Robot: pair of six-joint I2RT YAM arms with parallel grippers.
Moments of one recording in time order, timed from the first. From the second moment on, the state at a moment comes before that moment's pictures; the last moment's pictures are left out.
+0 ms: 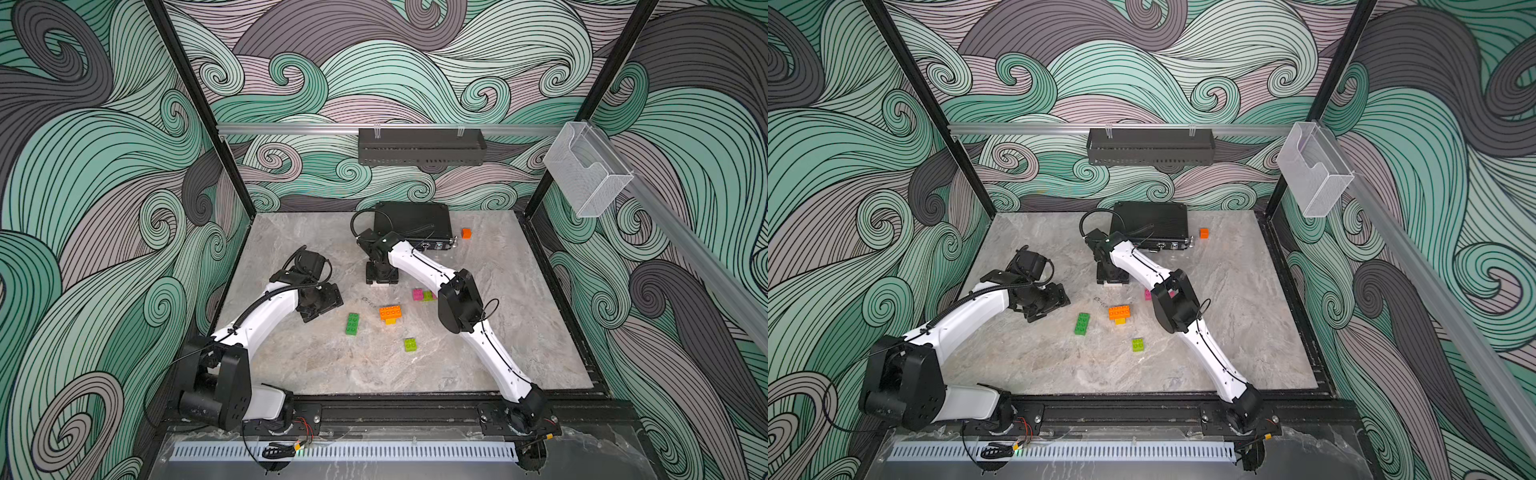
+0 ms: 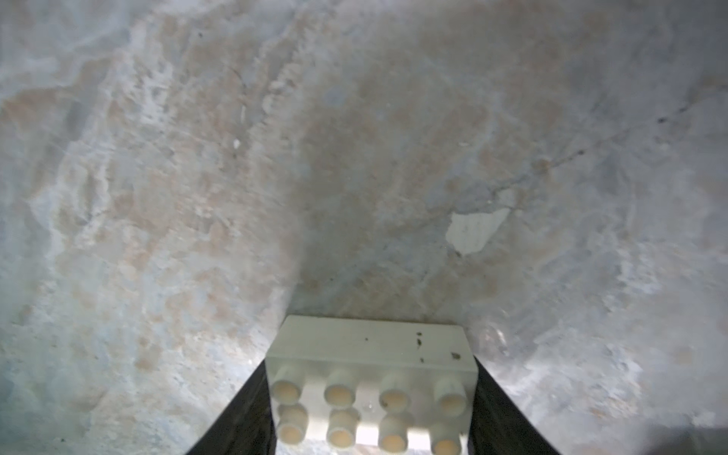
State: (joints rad) left arm -0.25 1.37 0.93 -0.80 0.14 -0.66; right arm 0.74 2.57 2.38 -1.20 0.07 0.65
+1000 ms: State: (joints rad) left arm -0.26 1.36 0.86 -0.73 0.26 -0.65; right arm 0.89 2.00 1.69 -1.08 0.02 0.70
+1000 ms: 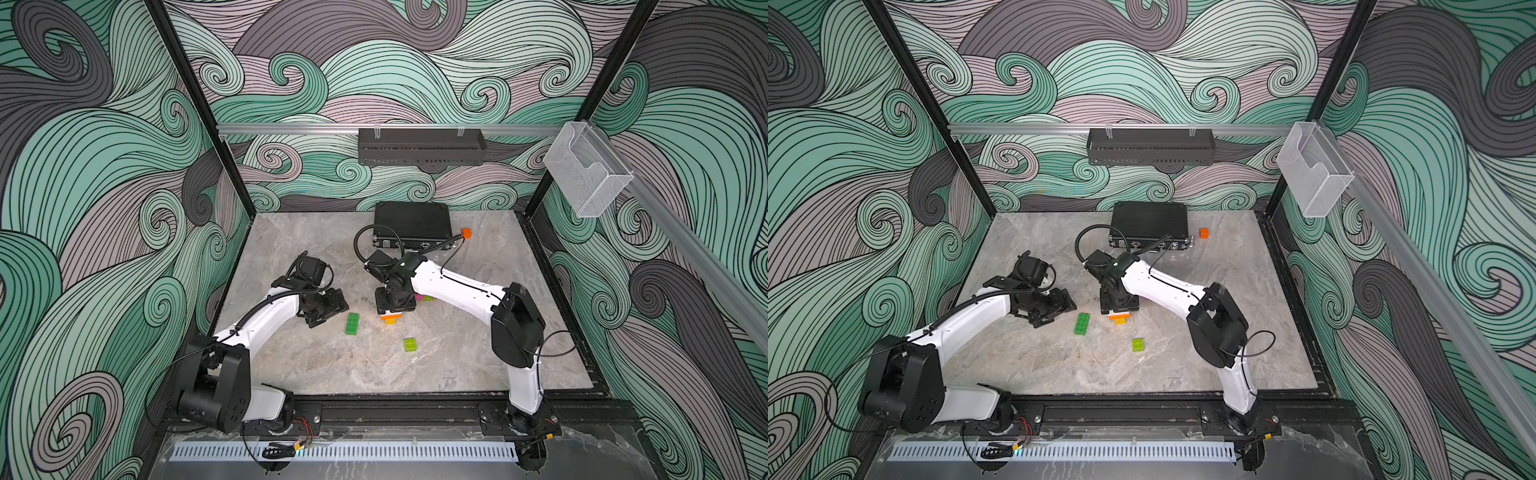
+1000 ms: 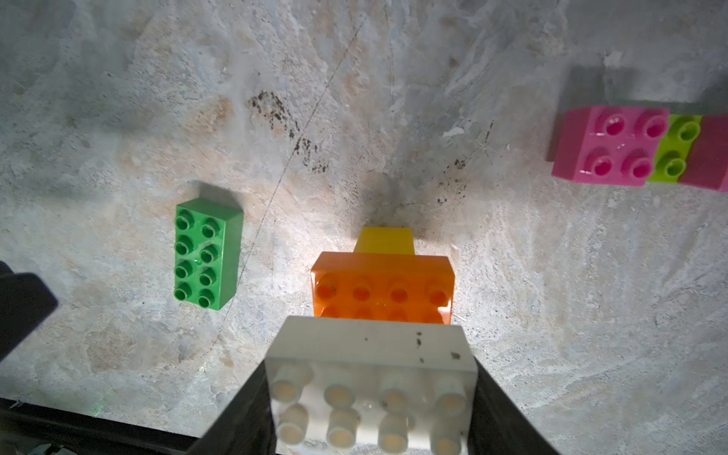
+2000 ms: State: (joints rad) left arm -0.27 1.36 0.86 -0.73 0.27 -0.65; right arm 0.89 2.04 1.68 -1.05 0.03 0.69
